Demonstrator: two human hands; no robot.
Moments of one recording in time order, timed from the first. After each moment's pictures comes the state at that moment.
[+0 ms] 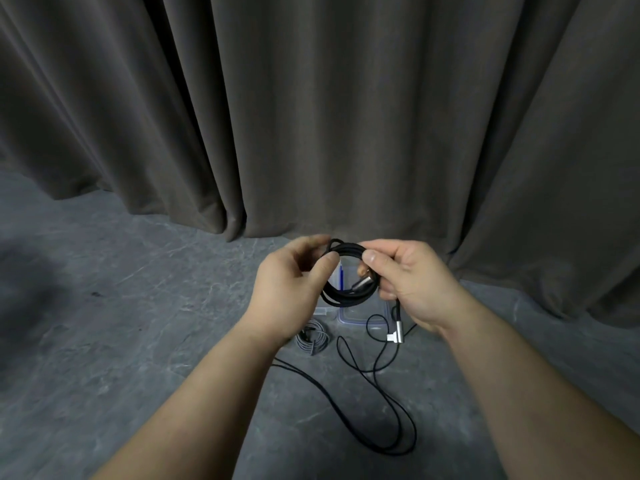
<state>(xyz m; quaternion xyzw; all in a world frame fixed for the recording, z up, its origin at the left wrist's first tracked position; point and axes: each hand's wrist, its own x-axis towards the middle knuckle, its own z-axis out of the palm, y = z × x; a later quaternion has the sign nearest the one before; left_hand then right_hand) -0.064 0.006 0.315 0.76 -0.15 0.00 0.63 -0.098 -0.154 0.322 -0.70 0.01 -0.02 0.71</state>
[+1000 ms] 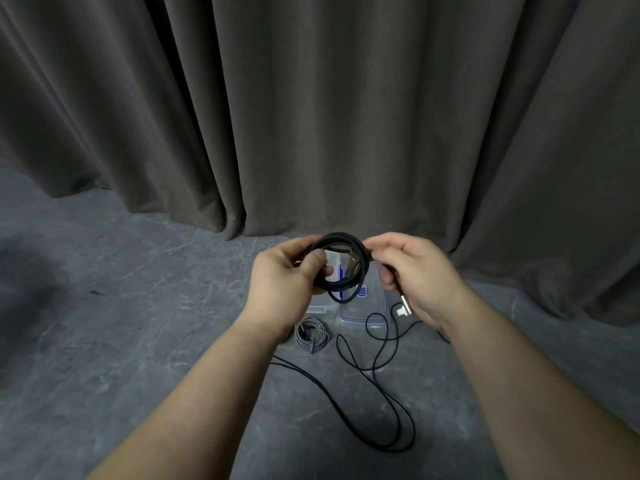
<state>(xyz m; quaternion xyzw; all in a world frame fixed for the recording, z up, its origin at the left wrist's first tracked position) -0.063 0.007 0.318 0.70 -0.08 -0.05 0.70 -0.094 -0.157 0.321 -0.73 0.07 -0.07 0.68</state>
